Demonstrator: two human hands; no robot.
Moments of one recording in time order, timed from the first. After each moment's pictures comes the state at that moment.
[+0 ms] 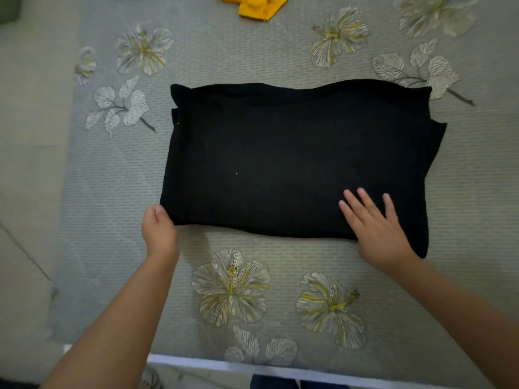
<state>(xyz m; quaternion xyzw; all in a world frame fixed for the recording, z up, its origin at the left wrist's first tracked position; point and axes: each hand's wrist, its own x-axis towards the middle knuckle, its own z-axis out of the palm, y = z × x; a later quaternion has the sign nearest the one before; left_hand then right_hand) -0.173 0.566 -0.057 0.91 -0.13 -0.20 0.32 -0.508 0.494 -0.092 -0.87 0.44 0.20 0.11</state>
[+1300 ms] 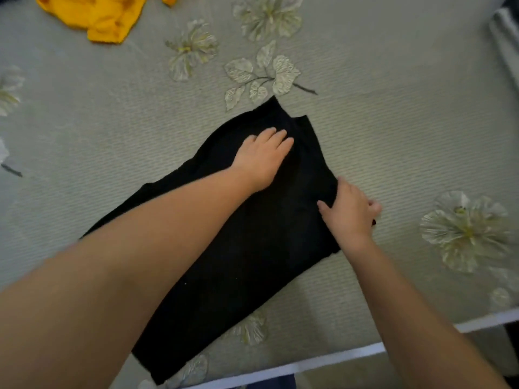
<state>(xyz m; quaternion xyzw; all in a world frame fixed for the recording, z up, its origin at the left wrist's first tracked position) -0.473 0.383 -0.057 0.50 -0.84 -0.15 -0.14 -0.635 0.472 -0.068 -0.55 0.80 0.03 0.25</state>
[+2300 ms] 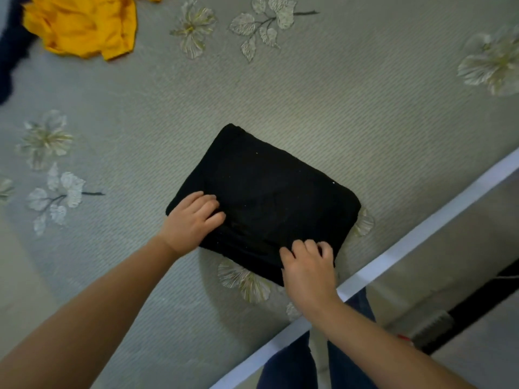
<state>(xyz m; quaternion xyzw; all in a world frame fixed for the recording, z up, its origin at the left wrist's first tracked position) -0.177 0.528 -0.019 0.17 -0.98 -0.01 -0.06 -0.351 0.693 -0.013 -0.63 0.76 -0.02 0.16</state>
